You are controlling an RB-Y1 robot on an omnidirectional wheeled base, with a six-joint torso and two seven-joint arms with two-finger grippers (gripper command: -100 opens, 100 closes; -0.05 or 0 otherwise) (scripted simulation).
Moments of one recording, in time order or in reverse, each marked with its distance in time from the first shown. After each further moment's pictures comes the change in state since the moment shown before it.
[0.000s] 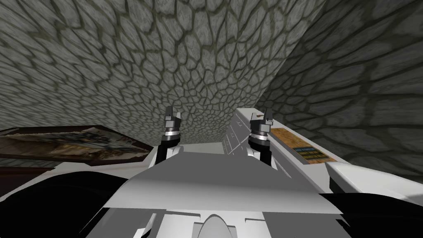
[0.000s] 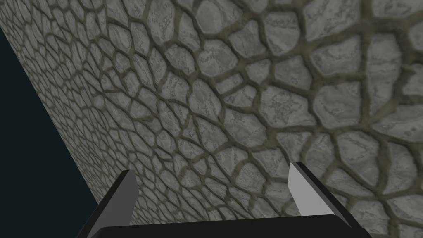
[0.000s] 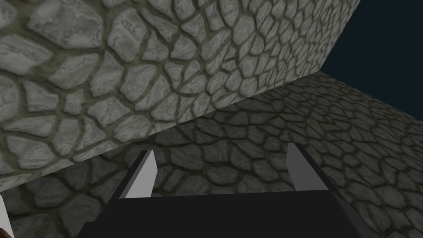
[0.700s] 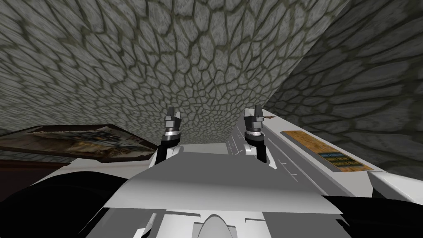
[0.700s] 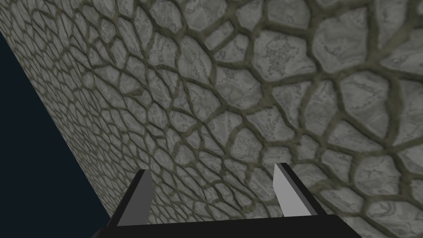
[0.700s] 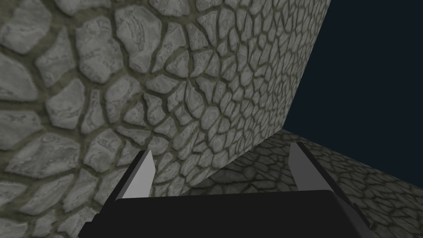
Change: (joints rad) left arm 0.000 0.000 0.000 0.000 0.000 0.000 0.000; right arm -0.136 -0.195 0.067 0.073 0.011 -0.081 0.031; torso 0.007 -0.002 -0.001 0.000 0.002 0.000
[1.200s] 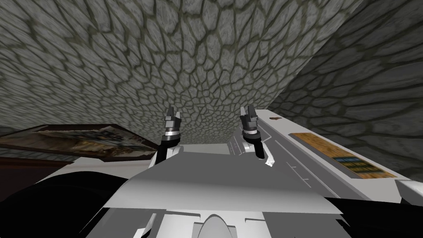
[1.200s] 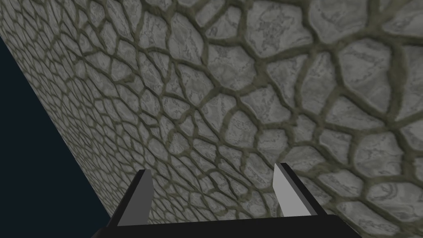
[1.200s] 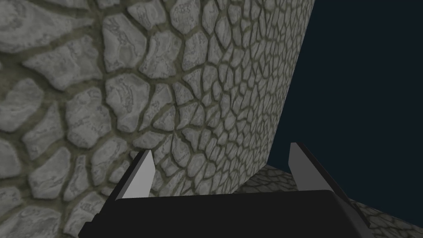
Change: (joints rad) left arm 0.000 0.000 0.000 0.000 0.000 0.000 0.000; right arm -0.077 -0.118 0.045 0.058 0.013 -0.060 0.021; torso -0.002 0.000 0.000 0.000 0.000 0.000
